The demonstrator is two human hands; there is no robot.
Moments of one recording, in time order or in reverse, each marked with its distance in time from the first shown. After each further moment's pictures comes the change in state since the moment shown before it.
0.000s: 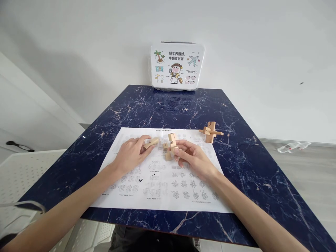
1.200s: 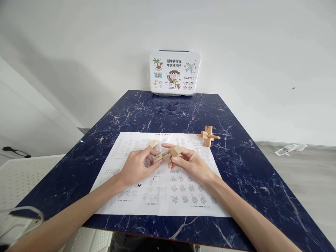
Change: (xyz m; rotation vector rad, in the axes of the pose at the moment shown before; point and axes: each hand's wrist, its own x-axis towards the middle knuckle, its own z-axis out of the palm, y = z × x) left_hand -0.007 0.035 0.003 -0.459 0.089 0.089; right_hand -0.001 -0.002 0.002 -0.072 -0.179 -0.082
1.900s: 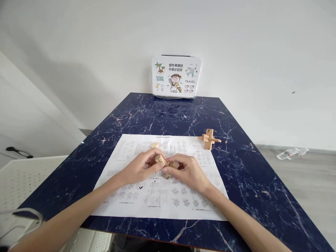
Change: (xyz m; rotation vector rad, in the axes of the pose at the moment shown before) left_hand 0.012 0.012 -0.021 -0.534 -0.389 -0.177; right_hand -0.001 0.010 0.015 -0.438 0.120 -0.085
